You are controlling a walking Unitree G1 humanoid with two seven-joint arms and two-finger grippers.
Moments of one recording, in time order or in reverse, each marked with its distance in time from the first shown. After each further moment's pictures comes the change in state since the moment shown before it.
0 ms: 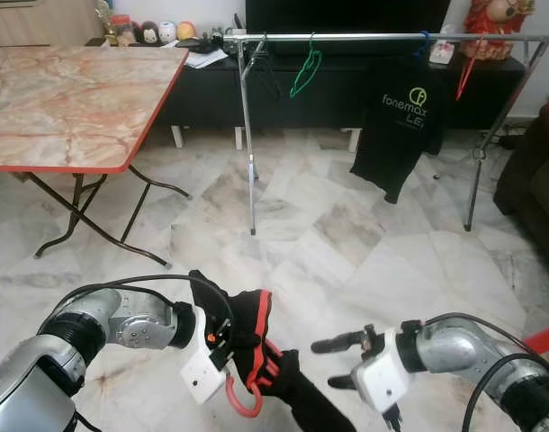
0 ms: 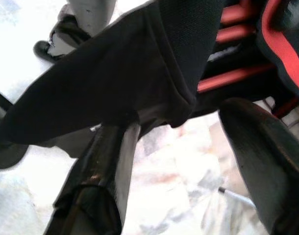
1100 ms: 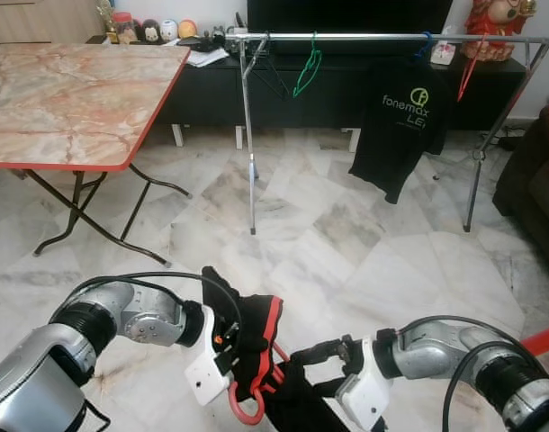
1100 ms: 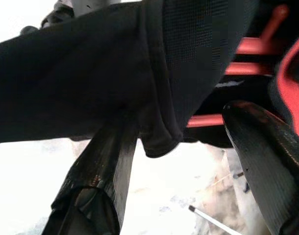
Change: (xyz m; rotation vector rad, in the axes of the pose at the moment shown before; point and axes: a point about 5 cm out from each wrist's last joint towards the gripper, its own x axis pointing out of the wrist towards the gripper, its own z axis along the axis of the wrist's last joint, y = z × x) left arm 0.008 0.010 0.004 0.082 -0.065 -0.024; right arm 0.032 0.000 0.001 -0.184 -0.016 -0.017
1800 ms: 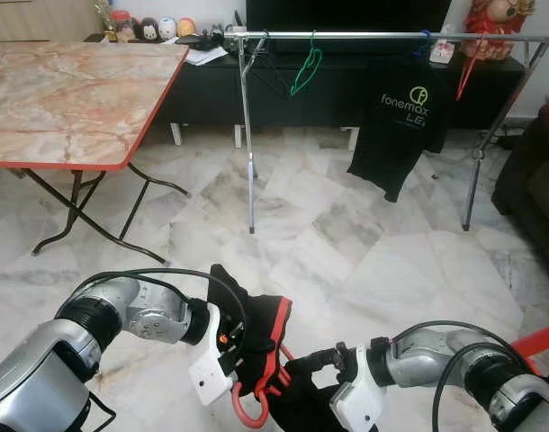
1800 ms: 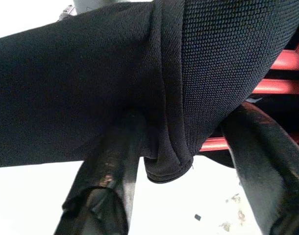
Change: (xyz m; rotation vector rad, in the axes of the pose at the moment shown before) left arm 0.003 0.010 0.001 0.034 -0.029 0.011; right arm 0.010 0.008 0.000 0.004 -0.020 -0.011
